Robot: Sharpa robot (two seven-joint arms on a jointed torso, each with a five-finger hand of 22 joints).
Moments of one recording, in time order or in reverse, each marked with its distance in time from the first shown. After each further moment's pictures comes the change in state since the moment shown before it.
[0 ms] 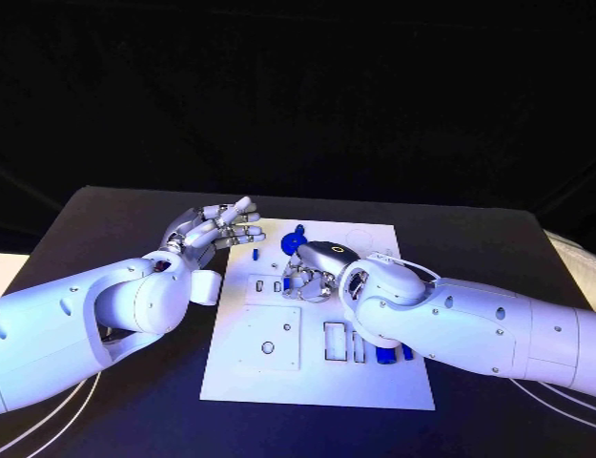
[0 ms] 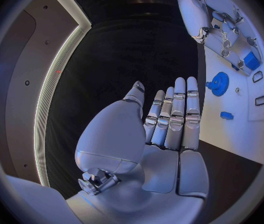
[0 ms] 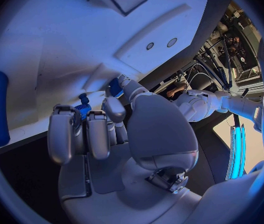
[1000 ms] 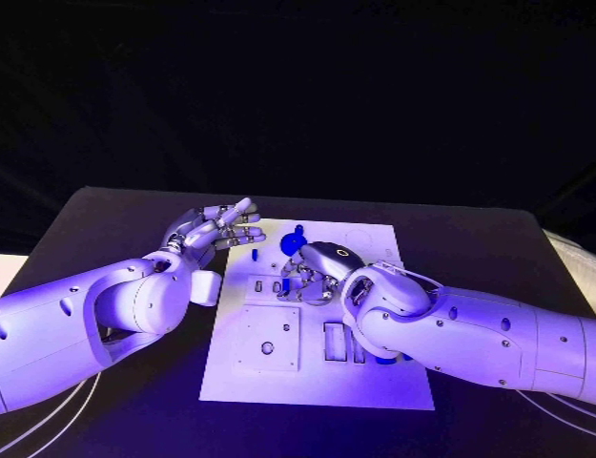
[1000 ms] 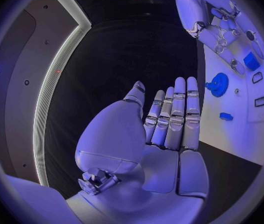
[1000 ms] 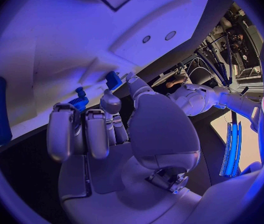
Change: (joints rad) left arm 0.000 0.002 0.000 -0.004 -0.001 0.006 -0.007; left_hand 0.004 0.004 0.001 -0.012 0.000 0.000 0.000 0.000 0.000 0.000 0.000 0.000 0.000 0.024 -0.007 0.009 0.018 0.000 0.024 0.000 -0.003 0.000; right arm -0.022 -0.027 -0.004 0.048 -0.014 -0.143 -0.002; right_hand -0.060 -0.060 -0.130 0.069 0.011 -0.065 0.015 -0.031 -0.008 -0.057 0.015 -0.074 -0.068 0.000 0.014 -0.013 0.000 0.000 -0.011 0.011 -0.017 -0.020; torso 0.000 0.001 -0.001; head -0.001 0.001
